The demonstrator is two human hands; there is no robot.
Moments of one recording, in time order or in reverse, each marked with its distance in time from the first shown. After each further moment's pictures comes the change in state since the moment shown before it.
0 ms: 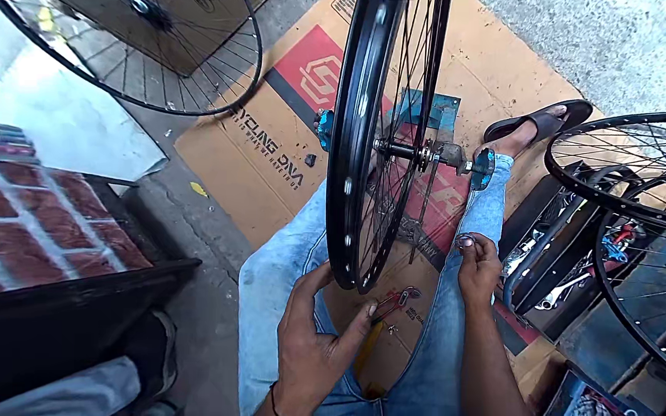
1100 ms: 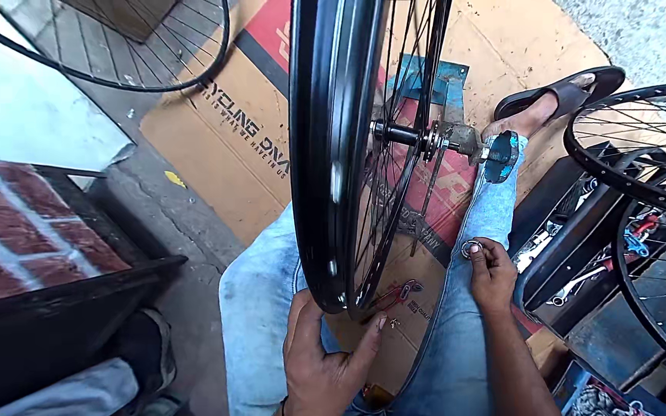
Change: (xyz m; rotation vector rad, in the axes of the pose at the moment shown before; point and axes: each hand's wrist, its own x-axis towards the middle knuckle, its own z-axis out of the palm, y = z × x) left_hand -0.004 -0.013 0.022 -0.031 0.056 -0.046; right_hand -0.004 0.010 -0.019 -0.208 -0.131 -0.015
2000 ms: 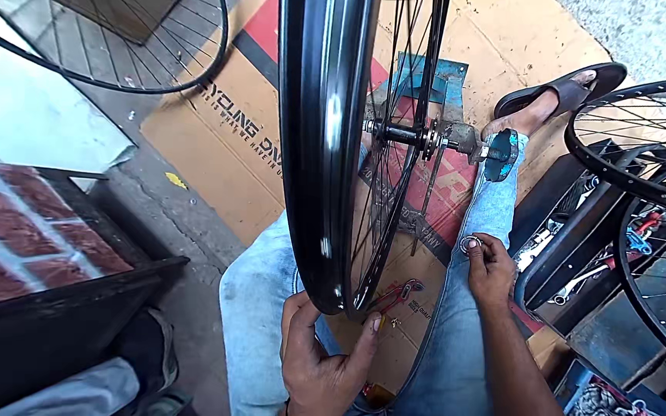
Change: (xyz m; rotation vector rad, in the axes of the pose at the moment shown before) left_hand -0.004 0.000 0.004 -0.023 0.085 0.016; right_hand 0.008 0.005 0.009 -0.023 0.055 -0.059
